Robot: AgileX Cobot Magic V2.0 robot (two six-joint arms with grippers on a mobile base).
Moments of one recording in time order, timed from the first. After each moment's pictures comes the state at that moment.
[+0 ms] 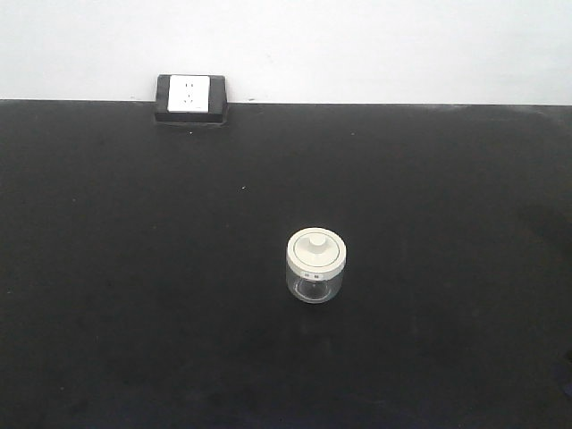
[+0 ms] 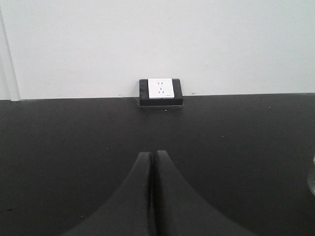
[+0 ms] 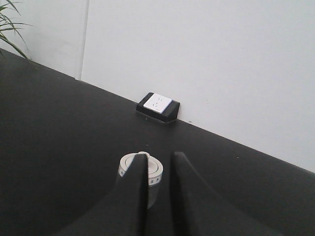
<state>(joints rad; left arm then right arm) -0.06 0.07 -0.23 0.00 0.32 -0.06 0.54 -0.02 -0.18 -0.02 0.22 -0.18</state>
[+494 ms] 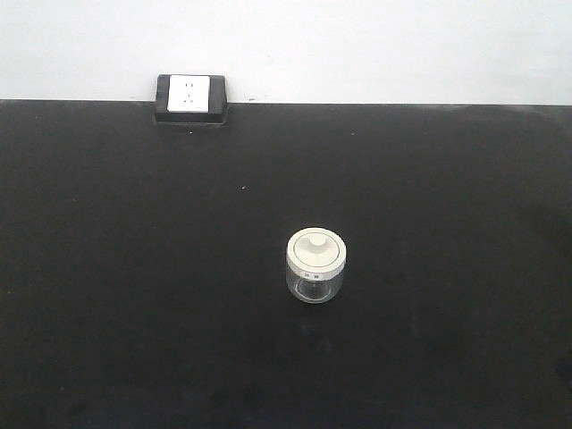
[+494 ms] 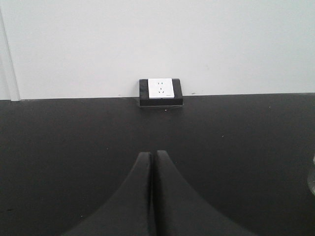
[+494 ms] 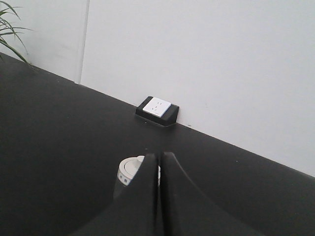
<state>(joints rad) -0.06 0.07 -0.23 0.00 0.32 -0.06 0.54 -0.02 -0.18 -0.02 0.21 -0.18</state>
